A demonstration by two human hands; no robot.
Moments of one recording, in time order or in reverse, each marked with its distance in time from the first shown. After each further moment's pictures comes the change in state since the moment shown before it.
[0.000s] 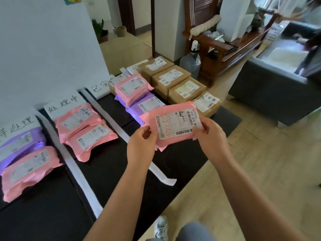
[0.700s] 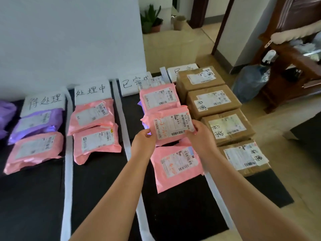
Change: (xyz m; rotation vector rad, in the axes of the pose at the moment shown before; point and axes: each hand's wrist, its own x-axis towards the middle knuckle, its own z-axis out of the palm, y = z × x) left_hand 0.189 -0.007 0.055 -0.008 0.243 -0.402; right_hand 0.244 -0.019 0.105 -0.205 -0.524 -0.159
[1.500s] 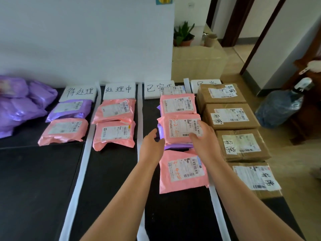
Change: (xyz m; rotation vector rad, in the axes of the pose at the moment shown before) left_hand -0.048 0.015 -0.005 -0.071 0.096 -0.013; right_hand -0.001 -0.020 -0.003 -0.082 -0.034 -0.165
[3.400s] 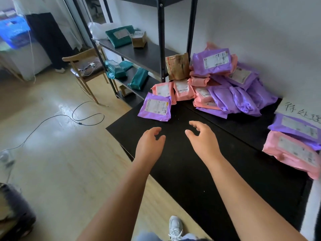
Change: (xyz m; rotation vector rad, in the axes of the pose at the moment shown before) left_hand -0.141 -0.422 -0.640 -0.075 0.708 -0.317; right_hand -0.347 -0.433 0.575 -0.066 -0.683 -0.586
